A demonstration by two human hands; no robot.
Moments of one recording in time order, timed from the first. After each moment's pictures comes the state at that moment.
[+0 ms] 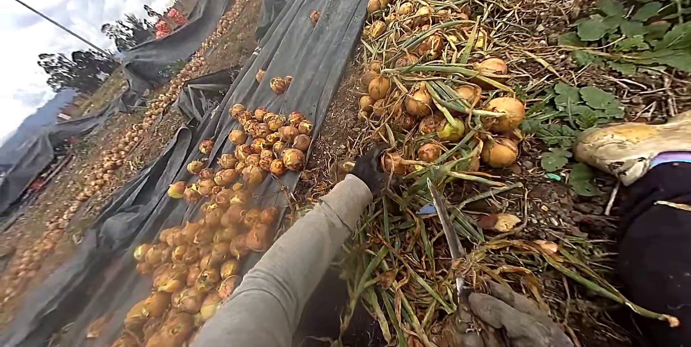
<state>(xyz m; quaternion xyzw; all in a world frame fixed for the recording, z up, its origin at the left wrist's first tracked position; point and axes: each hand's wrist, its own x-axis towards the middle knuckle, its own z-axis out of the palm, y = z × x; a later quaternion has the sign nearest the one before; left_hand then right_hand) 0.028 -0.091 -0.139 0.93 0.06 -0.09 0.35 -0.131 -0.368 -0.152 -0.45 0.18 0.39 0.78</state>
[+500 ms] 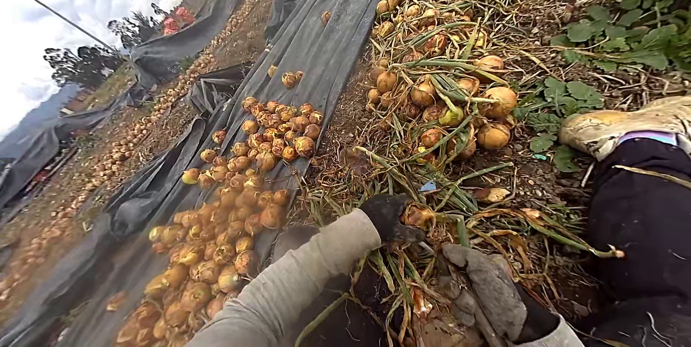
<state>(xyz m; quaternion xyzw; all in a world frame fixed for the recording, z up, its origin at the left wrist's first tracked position) -0.107 -0.145 -0.082 0.94 -0.03 -0.31 0.13 -0.158 -0.349 -0.154 -0.42 0.10 0.48 0.77</state>
